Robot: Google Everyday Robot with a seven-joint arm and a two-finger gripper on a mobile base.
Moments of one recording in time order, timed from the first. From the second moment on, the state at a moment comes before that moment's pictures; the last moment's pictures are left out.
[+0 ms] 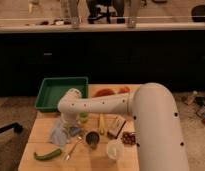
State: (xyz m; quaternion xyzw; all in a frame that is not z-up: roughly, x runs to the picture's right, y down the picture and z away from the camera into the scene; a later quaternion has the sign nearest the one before) arm -0.192 0.234 0.835 -0.12 -0.38 -0.76 0.51
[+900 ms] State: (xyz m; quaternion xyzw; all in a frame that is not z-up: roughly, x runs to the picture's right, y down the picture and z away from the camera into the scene) arm -0.223 0.207 0.784 -0.08 -0.33 -0.83 0.44
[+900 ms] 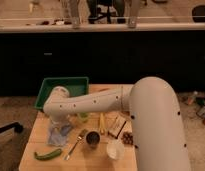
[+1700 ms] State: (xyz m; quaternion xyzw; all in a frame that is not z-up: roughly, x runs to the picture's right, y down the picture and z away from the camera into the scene) arm -0.208 0.172 0.768 -0.06 -0.29 -0.84 0.46
